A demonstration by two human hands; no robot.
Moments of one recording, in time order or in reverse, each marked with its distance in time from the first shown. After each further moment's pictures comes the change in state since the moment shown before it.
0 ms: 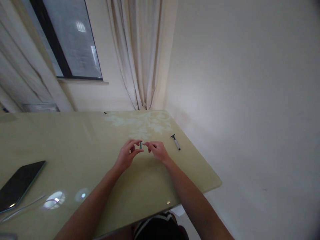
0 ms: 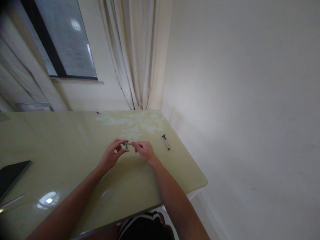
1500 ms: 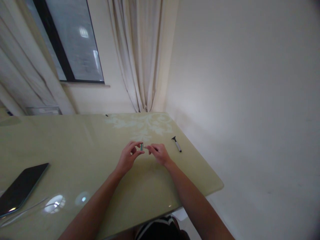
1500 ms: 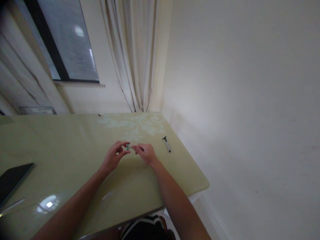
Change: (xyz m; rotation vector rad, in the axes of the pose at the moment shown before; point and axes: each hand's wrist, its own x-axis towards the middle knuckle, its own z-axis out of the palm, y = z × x) left_hand -0.001 -0.003 0.004 -0.055 0.015 -0.091; right_hand -0.003 0.000 -0.003 -0.168 0.059 -0.063
